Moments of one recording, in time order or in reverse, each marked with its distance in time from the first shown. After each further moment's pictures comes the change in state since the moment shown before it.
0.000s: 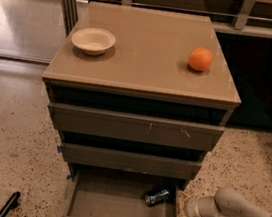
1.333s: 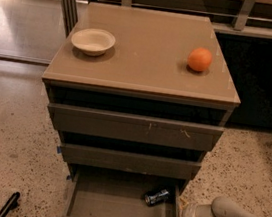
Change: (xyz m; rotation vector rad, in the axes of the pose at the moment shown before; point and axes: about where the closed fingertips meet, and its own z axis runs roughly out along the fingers) arm 0.020 0.007 0.023 0.042 0.013 0.023
